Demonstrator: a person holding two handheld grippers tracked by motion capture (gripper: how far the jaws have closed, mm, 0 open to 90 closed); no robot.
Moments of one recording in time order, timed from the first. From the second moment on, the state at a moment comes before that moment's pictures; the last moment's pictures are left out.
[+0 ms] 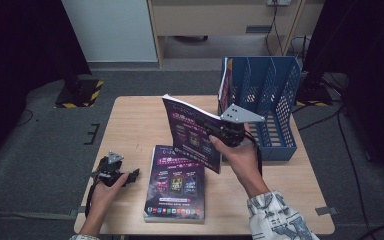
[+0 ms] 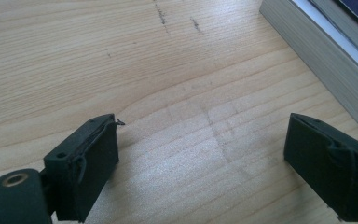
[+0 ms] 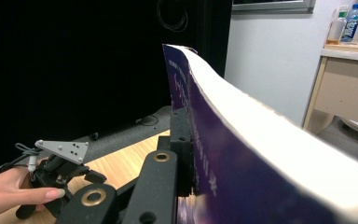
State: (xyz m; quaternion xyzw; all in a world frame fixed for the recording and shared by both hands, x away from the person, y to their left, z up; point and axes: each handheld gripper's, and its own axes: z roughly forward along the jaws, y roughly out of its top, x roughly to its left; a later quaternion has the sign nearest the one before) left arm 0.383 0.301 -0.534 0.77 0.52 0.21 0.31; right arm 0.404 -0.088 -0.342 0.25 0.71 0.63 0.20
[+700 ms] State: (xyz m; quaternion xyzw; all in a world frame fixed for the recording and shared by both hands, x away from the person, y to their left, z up) left arm 0.384 0.298 -0.536 0.76 0.52 0.22 0.31; right arm 0.395 -0.108 -0.344 0.26 0.71 0.63 0.20
